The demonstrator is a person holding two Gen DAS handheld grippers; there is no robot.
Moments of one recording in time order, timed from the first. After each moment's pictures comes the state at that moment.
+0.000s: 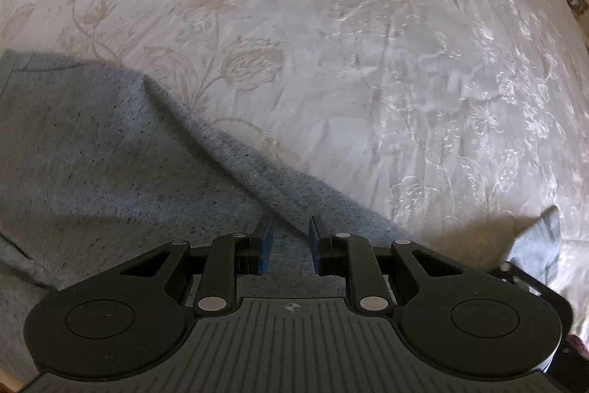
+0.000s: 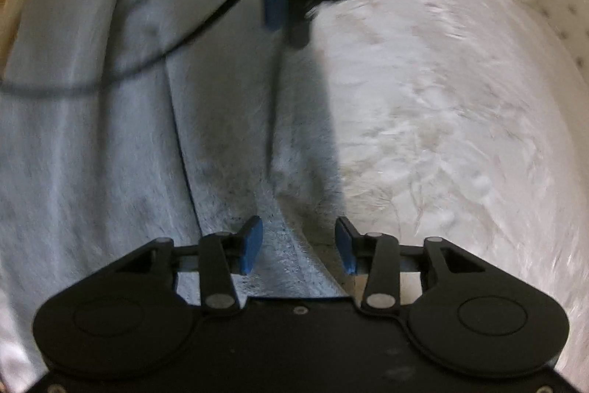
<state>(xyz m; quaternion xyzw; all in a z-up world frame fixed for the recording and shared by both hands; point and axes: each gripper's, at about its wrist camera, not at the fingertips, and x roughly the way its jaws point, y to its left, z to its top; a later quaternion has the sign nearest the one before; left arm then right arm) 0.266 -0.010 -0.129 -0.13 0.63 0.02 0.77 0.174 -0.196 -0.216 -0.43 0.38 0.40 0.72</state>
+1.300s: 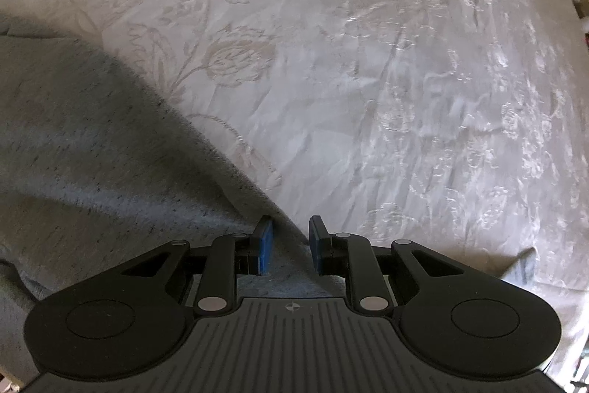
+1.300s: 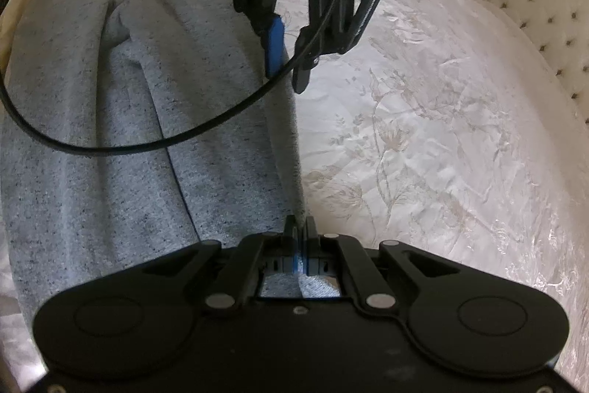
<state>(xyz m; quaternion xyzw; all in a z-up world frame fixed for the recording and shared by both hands) 0.296 -0.015 -0.142 -0.21 0.65 0.05 0.73 0.160 -0.217 -0.178 -0.36 0.36 0.37 0.78</state>
